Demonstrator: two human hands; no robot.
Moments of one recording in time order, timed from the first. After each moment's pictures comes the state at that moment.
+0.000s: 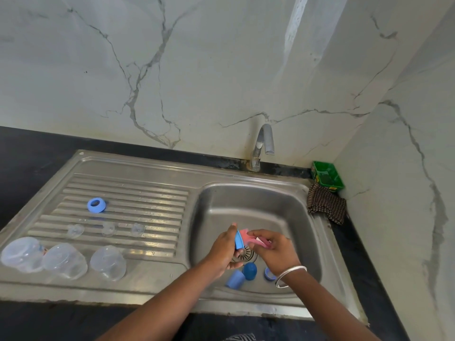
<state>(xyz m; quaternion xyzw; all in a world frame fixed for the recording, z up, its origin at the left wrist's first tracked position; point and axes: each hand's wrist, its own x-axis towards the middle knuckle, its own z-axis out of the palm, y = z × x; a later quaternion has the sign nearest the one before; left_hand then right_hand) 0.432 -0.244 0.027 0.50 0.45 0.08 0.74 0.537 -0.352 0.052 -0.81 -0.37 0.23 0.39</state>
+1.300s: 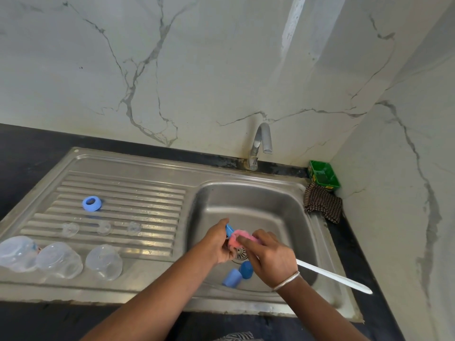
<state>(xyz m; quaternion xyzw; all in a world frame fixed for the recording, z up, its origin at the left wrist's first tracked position) 0.441 -0.222 0.047 0.26 0.50 0.03 0.83 0.529 -0.365 0.042 -0.75 -0.61 -0.13 0.19</state>
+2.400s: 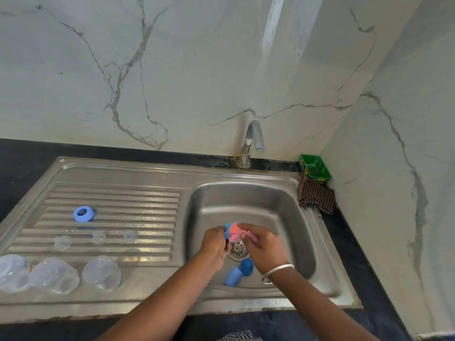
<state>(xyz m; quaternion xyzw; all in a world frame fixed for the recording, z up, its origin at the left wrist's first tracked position) 0.442 -0.227 0.029 0.34 0.50 0.15 0.78 0.515 -0.345 0.049 -0.85 -0.39 0.14 0.34</state>
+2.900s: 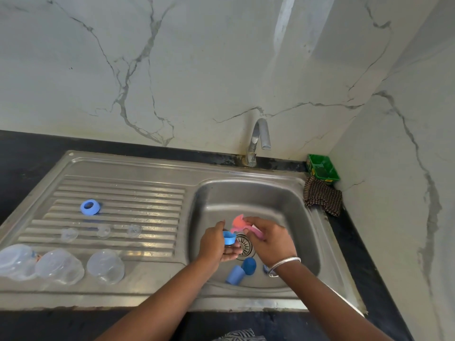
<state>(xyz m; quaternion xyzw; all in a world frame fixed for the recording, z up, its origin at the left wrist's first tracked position) 0.427 -0.229 0.027 0.39 0.49 0.10 0.77 0.529 -0.340 0.058 -0.86 -0.39 0.11 0.31</state>
